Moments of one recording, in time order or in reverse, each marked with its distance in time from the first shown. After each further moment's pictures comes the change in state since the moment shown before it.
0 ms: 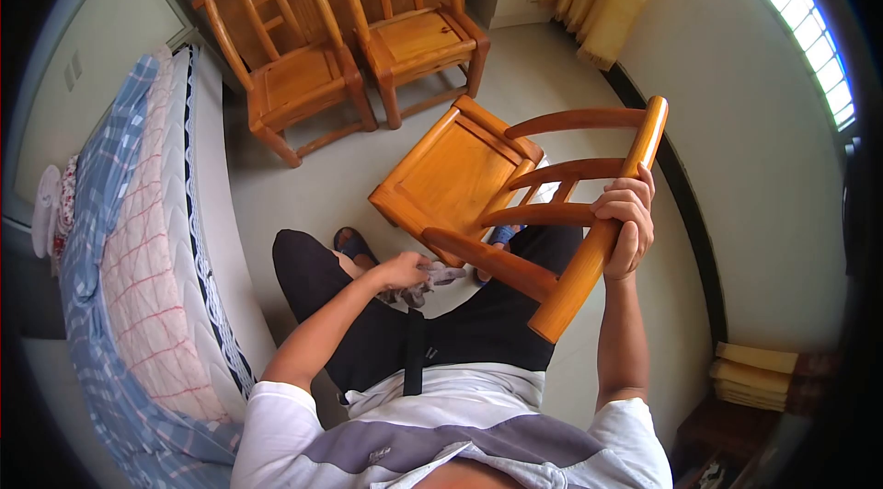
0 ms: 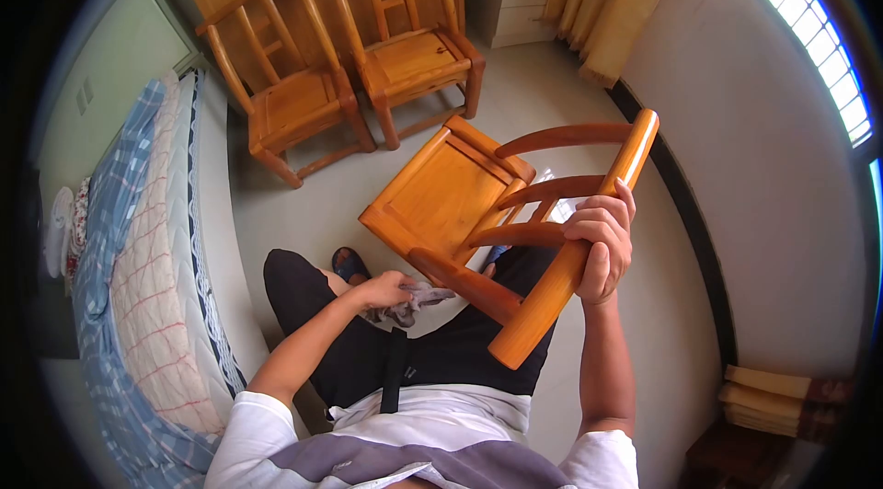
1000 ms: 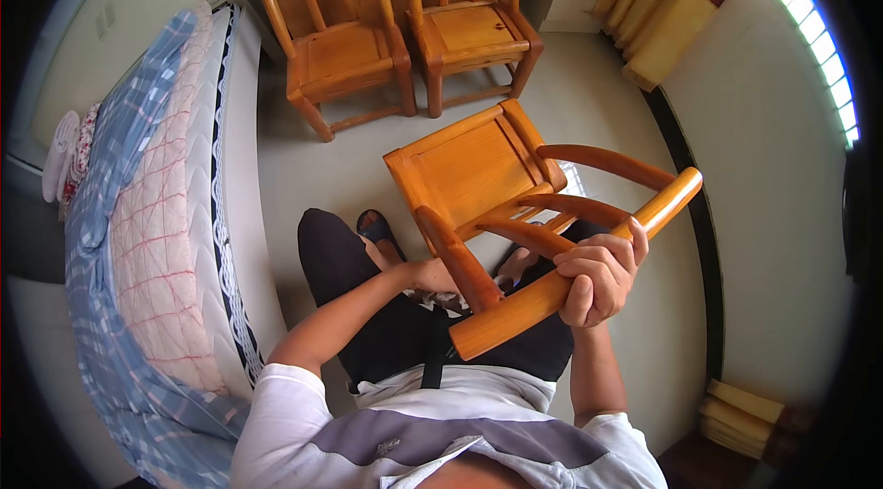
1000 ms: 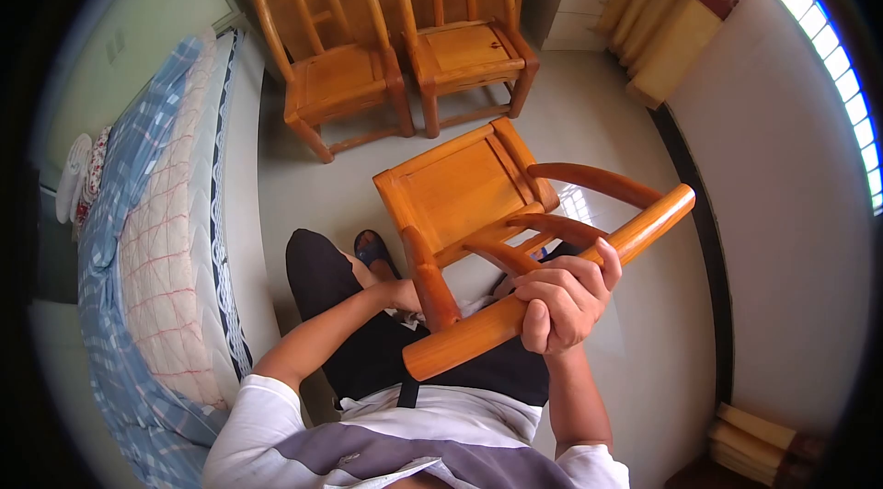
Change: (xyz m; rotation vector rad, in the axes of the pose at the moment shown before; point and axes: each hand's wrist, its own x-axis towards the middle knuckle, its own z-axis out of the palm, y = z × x) left_hand -0.030 0.065 -0.019 -0.331 -0.253 0.090; right_hand 0.004 -0.068 0.058 -0.123 -0.044 -0.033
